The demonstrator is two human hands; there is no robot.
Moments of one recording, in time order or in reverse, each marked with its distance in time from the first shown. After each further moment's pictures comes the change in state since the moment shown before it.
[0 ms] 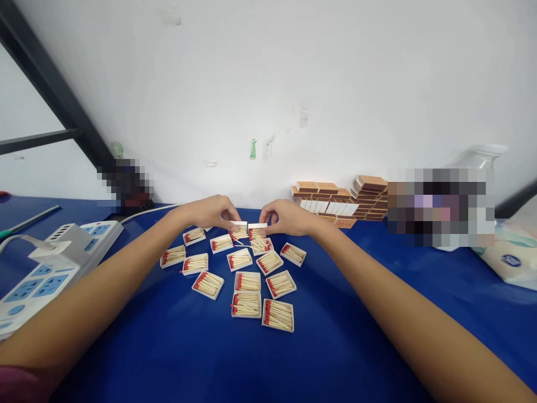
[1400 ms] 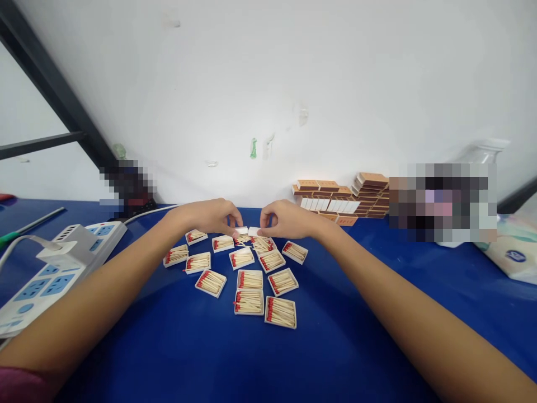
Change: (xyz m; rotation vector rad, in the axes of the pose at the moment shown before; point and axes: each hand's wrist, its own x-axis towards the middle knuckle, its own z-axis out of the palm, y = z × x) left_hand -0.008 0.026 -0.001 0.185 -0.062 -0.117; right_hand -0.009 -0.016 0.004 -0.087 0.015 -0.035
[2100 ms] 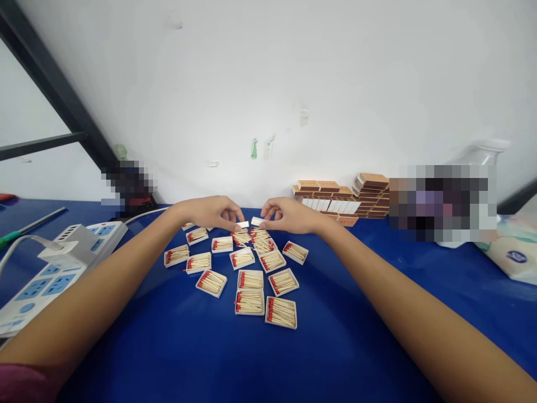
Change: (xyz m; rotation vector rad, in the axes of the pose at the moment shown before) left_hand 0.005 -0.020 -0.003 -0.218 -0.016 0.081; right_hand 0.003 0.014 -0.004 0.194 0.022 0.038
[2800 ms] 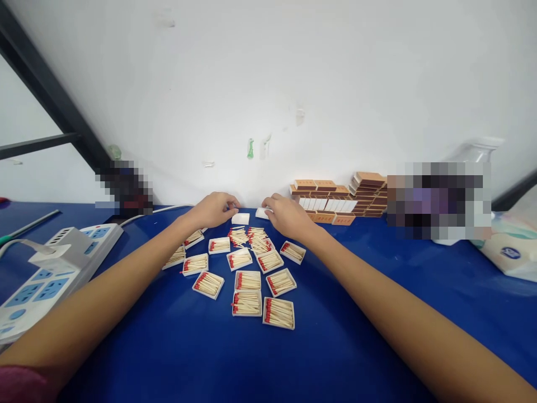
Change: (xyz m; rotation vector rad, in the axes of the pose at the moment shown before) left_hand 0.027 -0.023 0.029 0.156 0.505 -0.032; right_hand 0.011 0.018 0.025 -0.564 0.334 0.000
